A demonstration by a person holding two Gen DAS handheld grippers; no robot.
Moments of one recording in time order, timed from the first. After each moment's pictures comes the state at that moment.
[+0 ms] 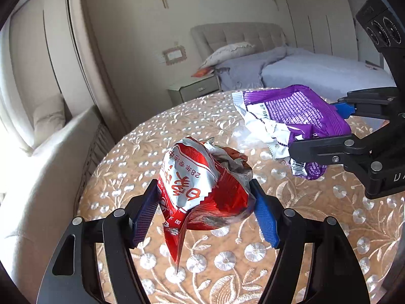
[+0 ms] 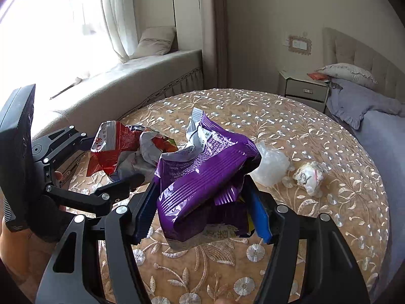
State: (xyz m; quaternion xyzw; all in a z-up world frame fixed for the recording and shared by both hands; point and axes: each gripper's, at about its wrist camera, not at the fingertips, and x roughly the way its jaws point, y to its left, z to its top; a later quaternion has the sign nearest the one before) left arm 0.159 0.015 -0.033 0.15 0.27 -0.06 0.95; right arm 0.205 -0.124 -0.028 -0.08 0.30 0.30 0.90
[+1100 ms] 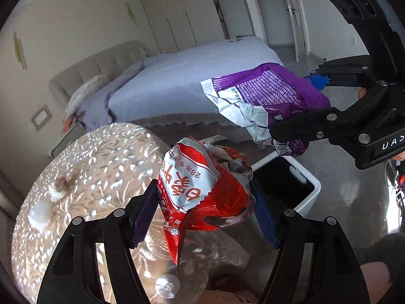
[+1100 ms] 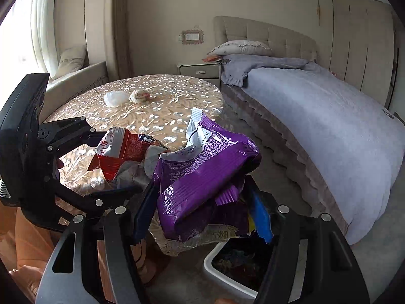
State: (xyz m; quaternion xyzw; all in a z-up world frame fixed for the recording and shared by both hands) left arm 0.051 -0.301 -0.096 0.28 0.24 -0.40 0.84; right arm 0.024 -0.431 -0.086 -0.02 0.31 0.05 0.95
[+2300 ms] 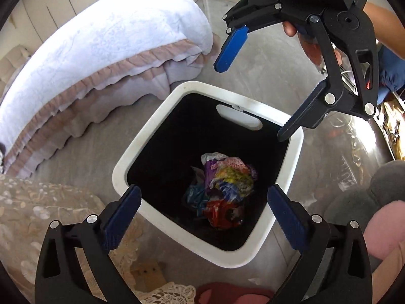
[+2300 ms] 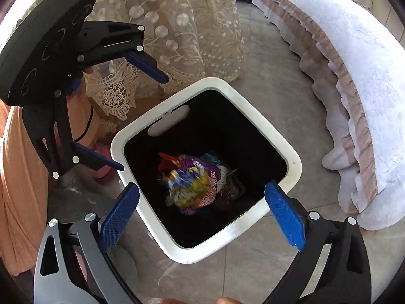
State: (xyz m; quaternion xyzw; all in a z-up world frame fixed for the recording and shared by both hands) left arm 0.085 -0.460 -0.292 0.41 0.32 -0.58 0.62; right arm 0.072 -0.571 -0.303 -0.09 0.54 0.17 0.82
